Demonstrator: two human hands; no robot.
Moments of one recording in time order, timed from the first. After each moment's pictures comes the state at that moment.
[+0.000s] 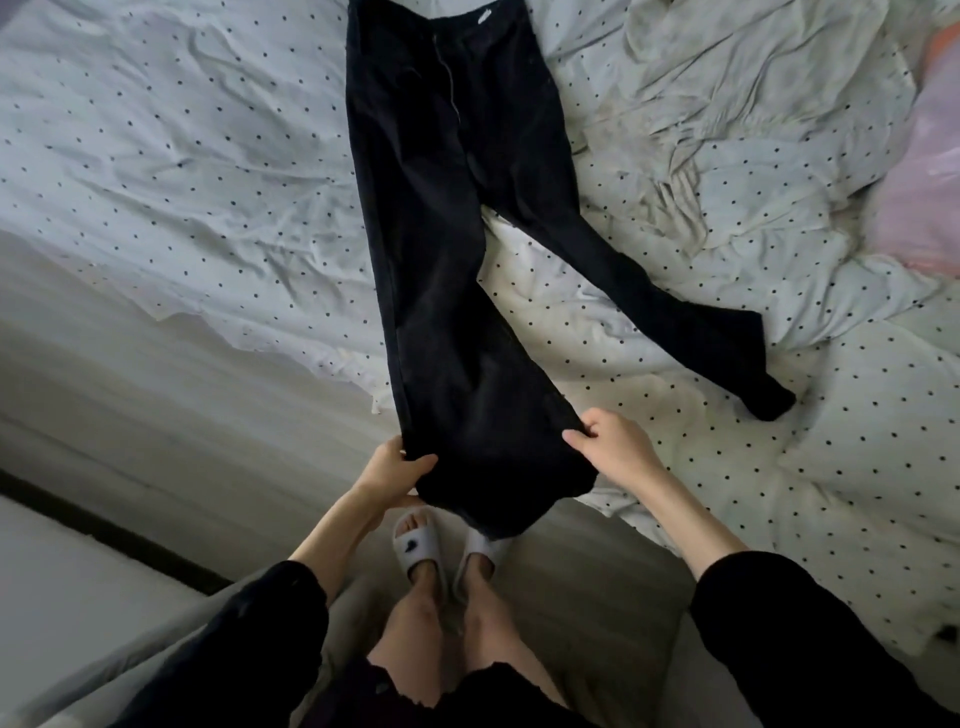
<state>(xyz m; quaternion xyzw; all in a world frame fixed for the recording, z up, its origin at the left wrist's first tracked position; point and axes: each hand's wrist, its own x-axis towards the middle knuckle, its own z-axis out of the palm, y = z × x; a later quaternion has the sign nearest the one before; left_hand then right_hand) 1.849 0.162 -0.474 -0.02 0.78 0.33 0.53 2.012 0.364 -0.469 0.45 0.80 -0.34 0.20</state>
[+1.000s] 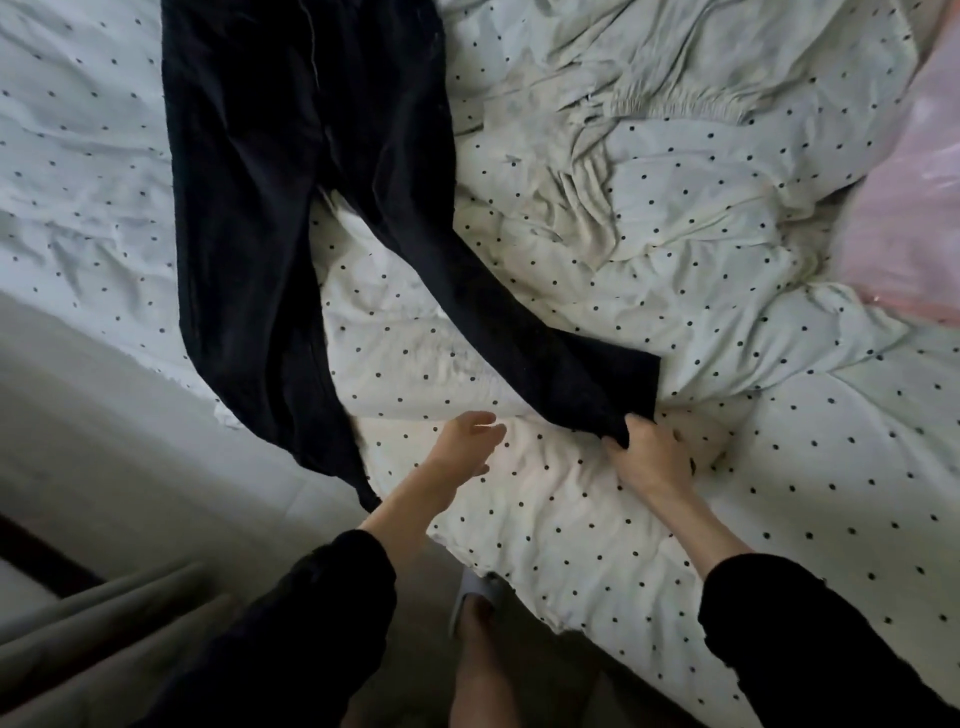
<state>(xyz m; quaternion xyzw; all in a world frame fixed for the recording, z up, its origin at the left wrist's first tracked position) 1.989 0.465 -0.556 -0.03 0.74 0.39 0.54 2.134 0.622 -0.578 0.47 0.84 -0.23 0.16</state>
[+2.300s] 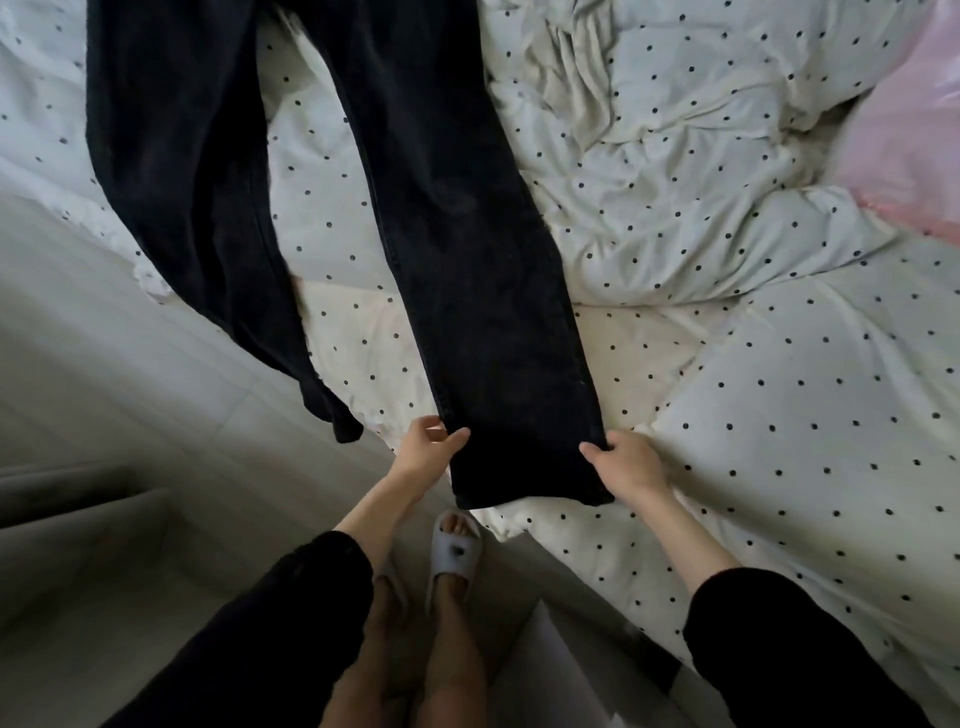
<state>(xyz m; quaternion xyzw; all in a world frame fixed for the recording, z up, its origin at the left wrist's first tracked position) 2.122 0.395 -0.646 -0.12 0.76 0.41 0.49 2.251 0.571 -0.611 0.52 0.74 -0.33 0.26</state>
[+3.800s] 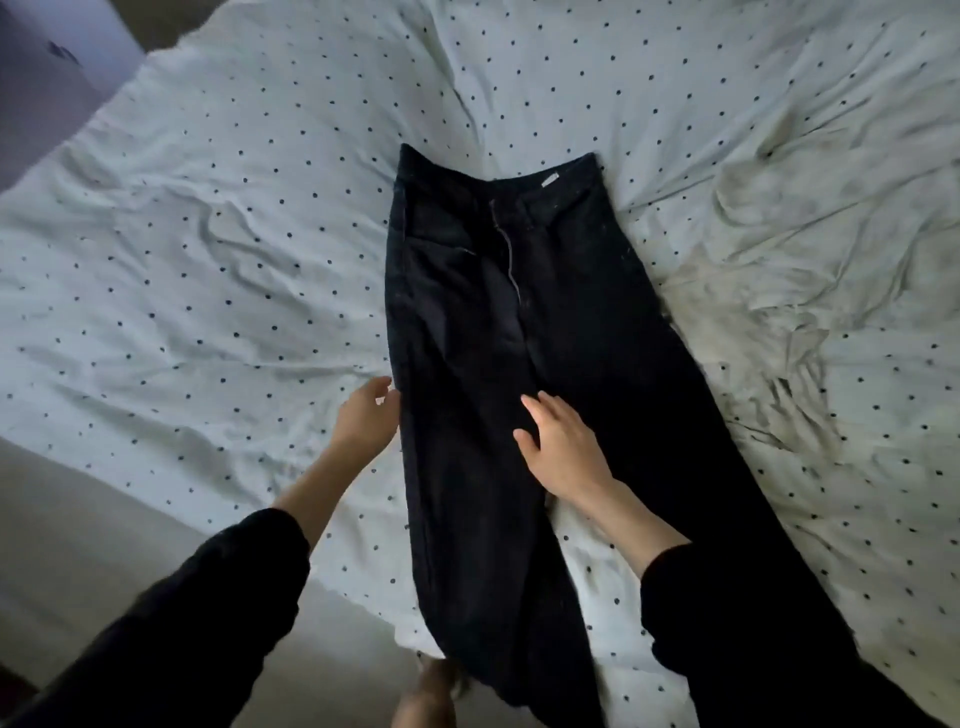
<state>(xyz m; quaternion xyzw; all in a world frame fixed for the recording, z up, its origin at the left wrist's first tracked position) 1.524 0.353 -0.530 0.10 0.90 0.30 0.30 1.692 0.500 -0.530 0.32 0.89 -0.30 0.12</state>
